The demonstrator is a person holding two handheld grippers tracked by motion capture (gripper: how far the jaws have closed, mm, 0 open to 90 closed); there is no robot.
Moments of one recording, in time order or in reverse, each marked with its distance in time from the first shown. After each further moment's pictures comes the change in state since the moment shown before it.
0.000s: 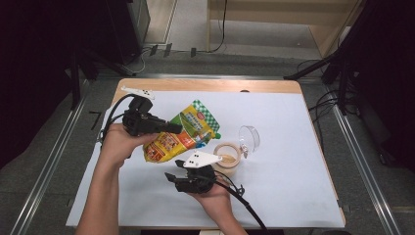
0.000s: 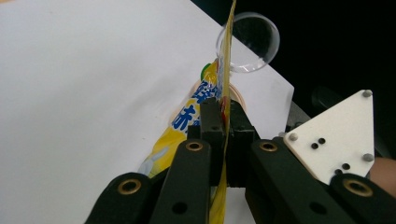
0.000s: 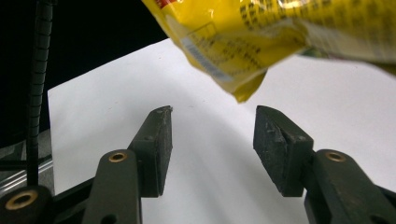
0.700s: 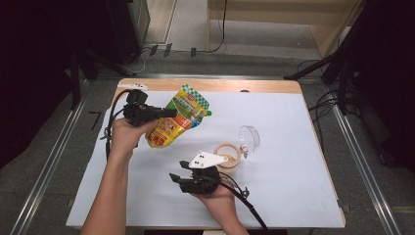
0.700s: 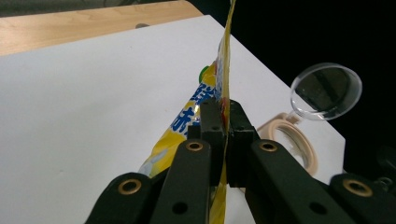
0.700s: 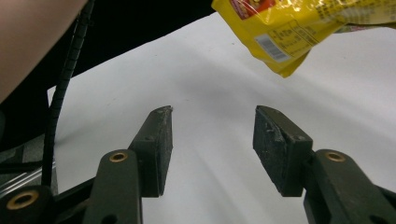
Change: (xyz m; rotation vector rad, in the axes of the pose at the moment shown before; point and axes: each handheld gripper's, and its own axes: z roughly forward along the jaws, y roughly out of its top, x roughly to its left) left arm 0.056 -0.003 0.018 -0.167 0.120 -0.068; right arm -0.004 -0.005 -0.011 0.001 -0.013 0.028
